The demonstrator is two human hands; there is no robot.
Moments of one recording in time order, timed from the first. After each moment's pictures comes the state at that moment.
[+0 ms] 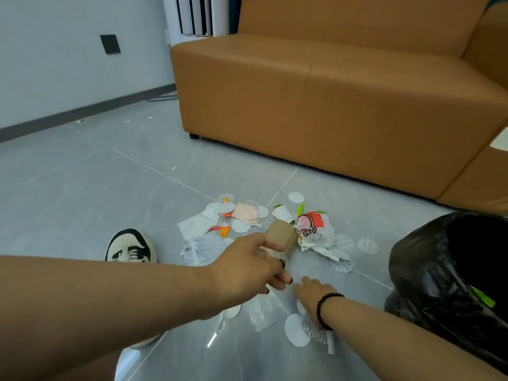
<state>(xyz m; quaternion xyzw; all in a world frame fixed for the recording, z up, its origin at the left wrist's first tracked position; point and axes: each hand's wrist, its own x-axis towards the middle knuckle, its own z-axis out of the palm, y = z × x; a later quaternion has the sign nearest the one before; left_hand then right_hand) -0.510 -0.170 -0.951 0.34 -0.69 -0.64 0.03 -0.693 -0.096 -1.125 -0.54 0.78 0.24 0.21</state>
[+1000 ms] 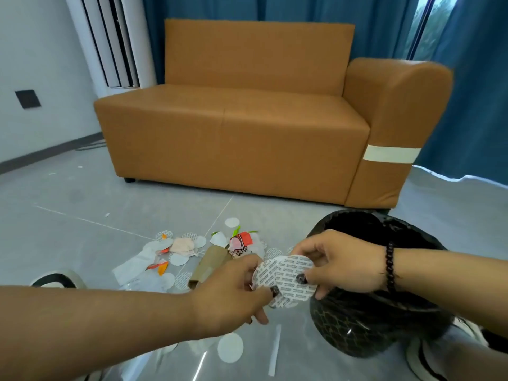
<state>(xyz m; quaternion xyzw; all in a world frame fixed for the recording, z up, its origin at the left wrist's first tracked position) -0.552 -0.075 -0.916 0.17 -0.82 -0.55 -0.01 -0.700 0.061 -0.871 -0.44 0.79 -0.26 0.34</state>
